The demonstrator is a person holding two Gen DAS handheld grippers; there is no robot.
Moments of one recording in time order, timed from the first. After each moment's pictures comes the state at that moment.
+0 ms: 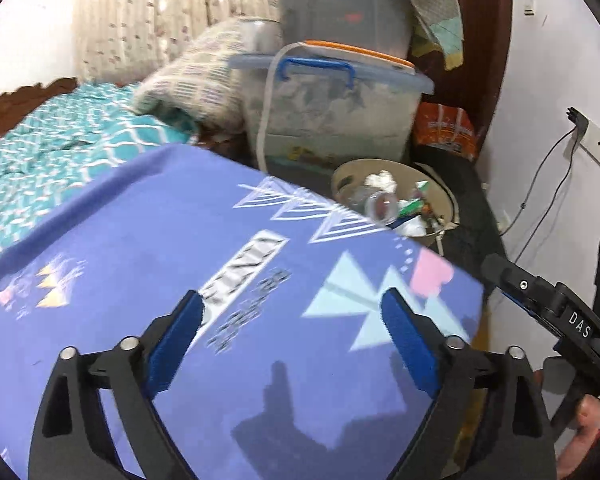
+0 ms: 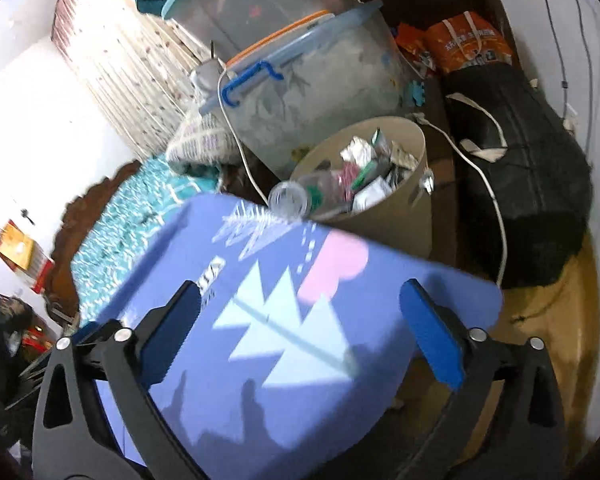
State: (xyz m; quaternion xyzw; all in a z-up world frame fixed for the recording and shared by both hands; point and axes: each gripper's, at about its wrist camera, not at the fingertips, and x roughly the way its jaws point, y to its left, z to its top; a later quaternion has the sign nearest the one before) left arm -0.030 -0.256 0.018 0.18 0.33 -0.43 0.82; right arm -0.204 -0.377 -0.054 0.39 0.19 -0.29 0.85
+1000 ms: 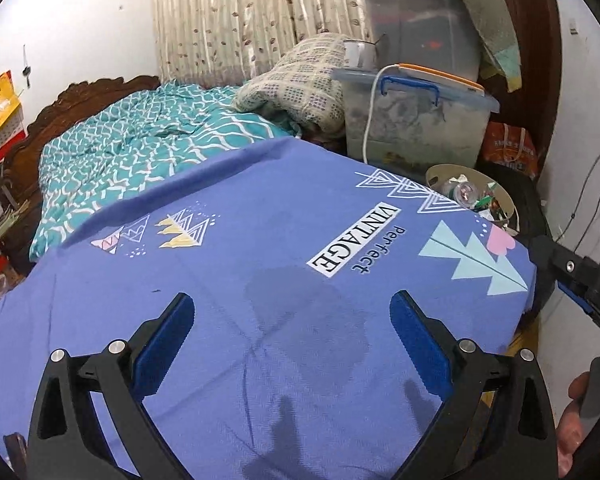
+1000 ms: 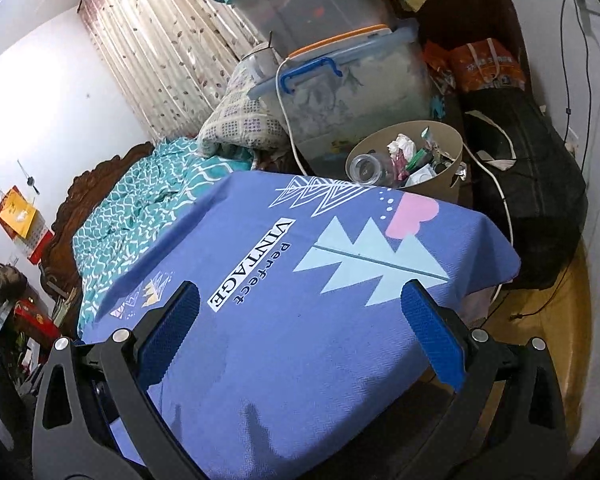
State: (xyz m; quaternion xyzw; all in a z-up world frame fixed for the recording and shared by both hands) left arm -0.042 -0.128 0.034 0.17 0.30 -0.32 0.88; right arm -0.195 -0.277 -0.006 0.35 0.20 -0.29 0.87
